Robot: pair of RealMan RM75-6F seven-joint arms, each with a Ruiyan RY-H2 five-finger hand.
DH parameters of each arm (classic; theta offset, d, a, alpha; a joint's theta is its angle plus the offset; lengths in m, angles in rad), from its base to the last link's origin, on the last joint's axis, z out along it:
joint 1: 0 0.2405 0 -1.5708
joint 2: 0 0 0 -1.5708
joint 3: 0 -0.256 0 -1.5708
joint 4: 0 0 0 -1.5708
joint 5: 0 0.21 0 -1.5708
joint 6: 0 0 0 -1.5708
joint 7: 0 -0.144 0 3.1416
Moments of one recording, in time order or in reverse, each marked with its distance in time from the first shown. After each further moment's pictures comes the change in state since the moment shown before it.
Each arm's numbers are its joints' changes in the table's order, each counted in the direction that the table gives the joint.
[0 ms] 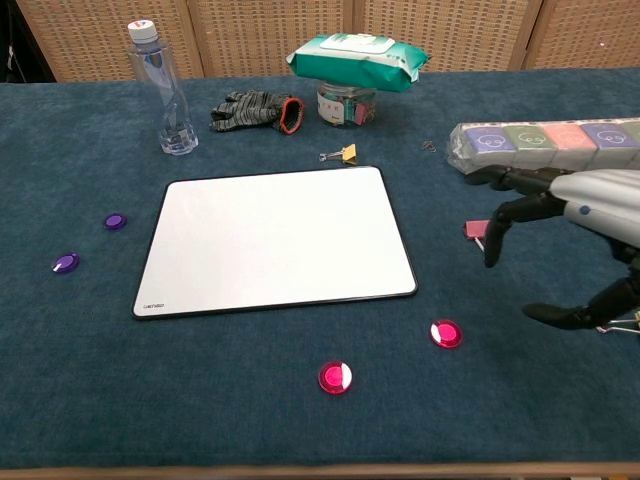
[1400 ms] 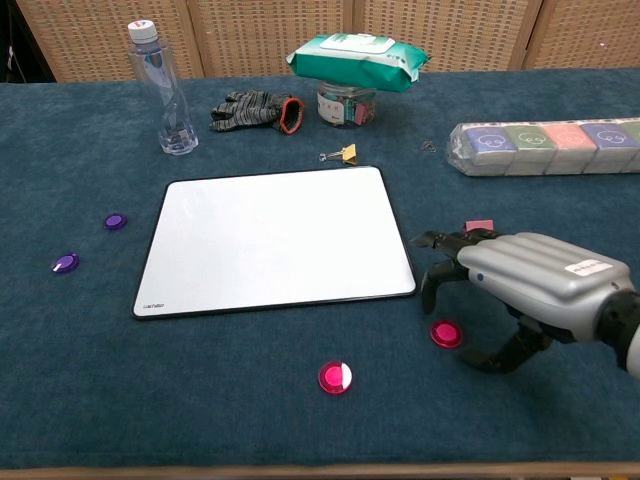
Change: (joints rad) left arm 0.025 0.043 0.002 0.009 0.035 -0.013 0.065; right arm 0.106 -0.240 0.031 -0.090 0.308 0.005 0.303
